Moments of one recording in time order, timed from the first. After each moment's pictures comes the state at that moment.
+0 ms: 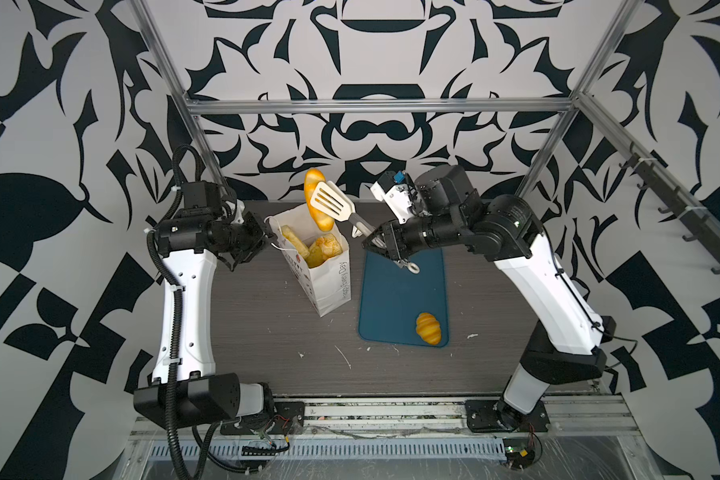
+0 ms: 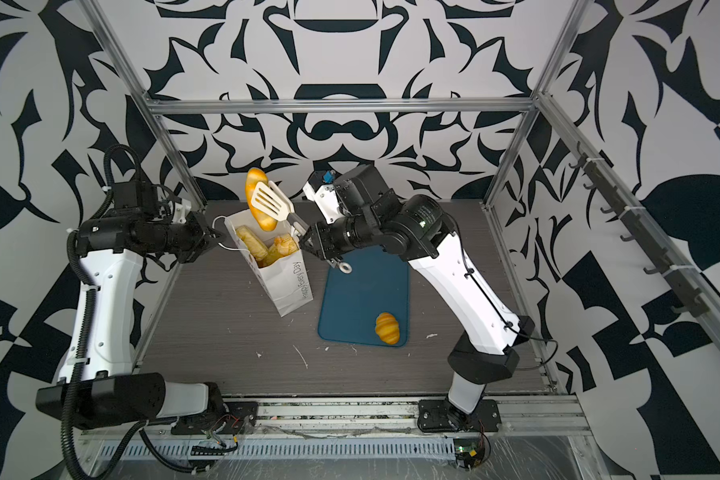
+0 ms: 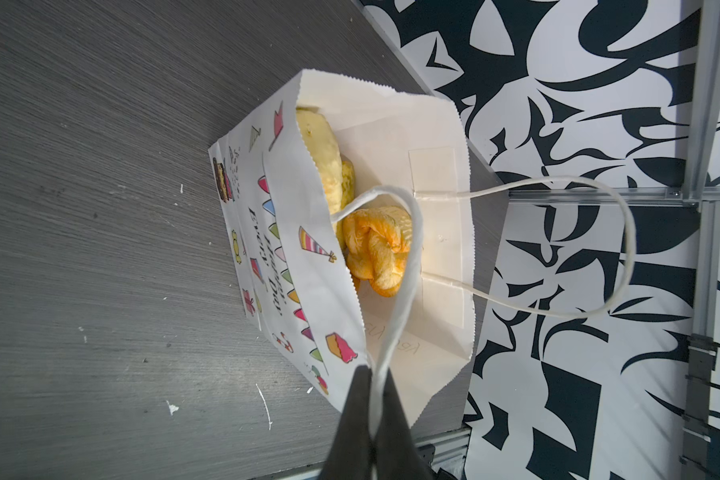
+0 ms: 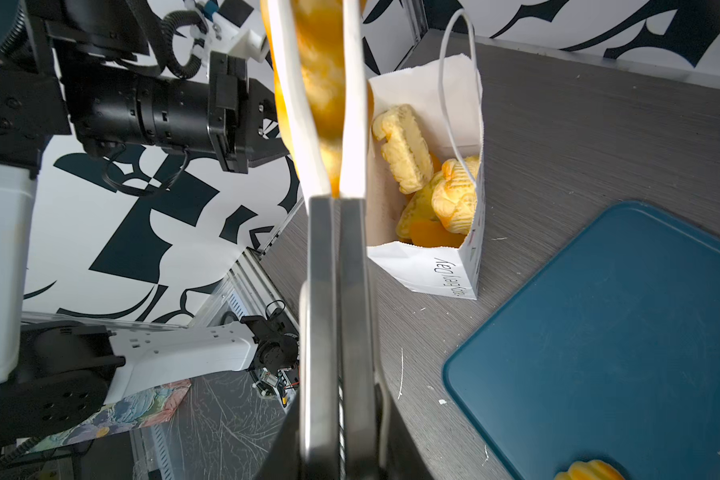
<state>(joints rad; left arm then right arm) 0.12 1.37 1.70 -1.26 0.55 -0.55 0.88 1.75 2.42 -1.31 -0.28 0.43</state>
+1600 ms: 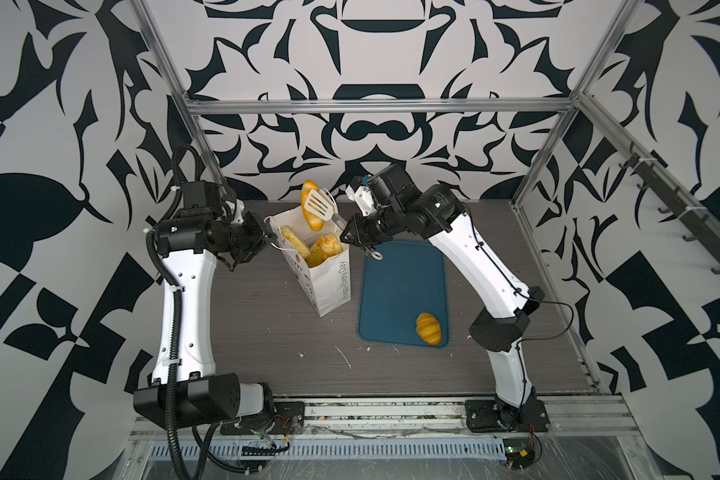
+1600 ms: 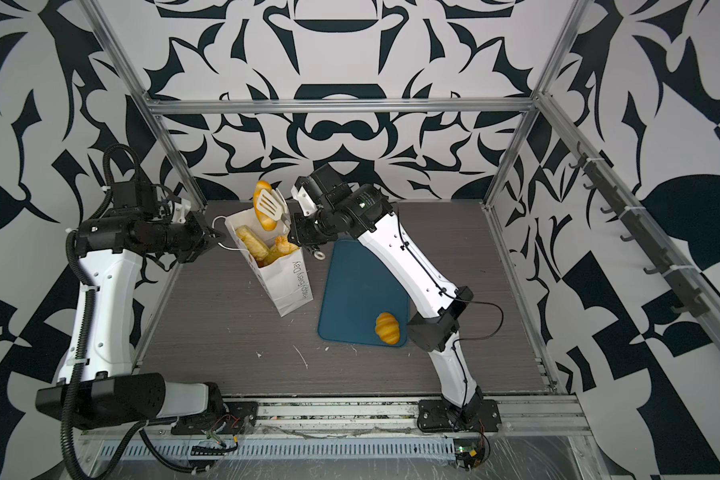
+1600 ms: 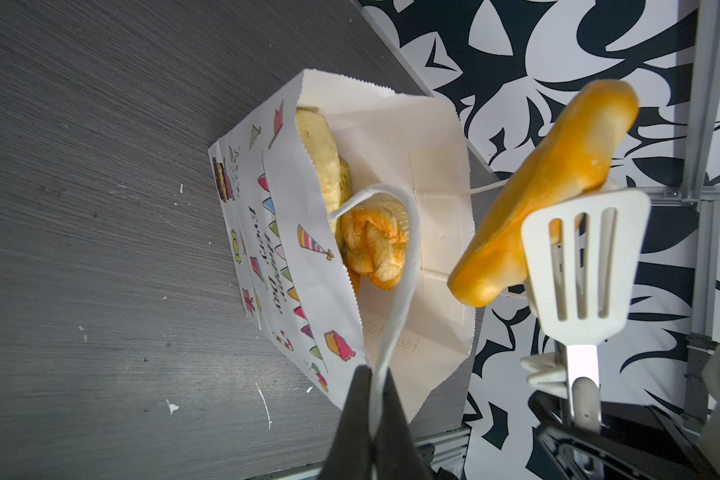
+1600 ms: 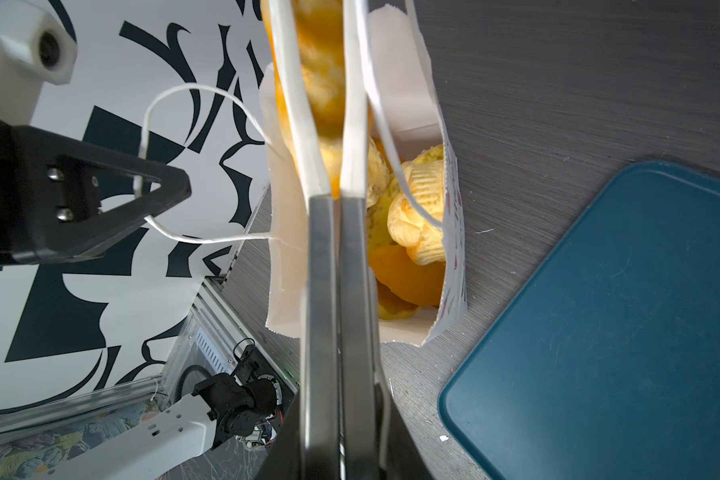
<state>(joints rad) 0.12 1.37 1.70 -1.26 0.55 -0.55 0.83 2.09 2.62 -1.31 -0.27 0.52</state>
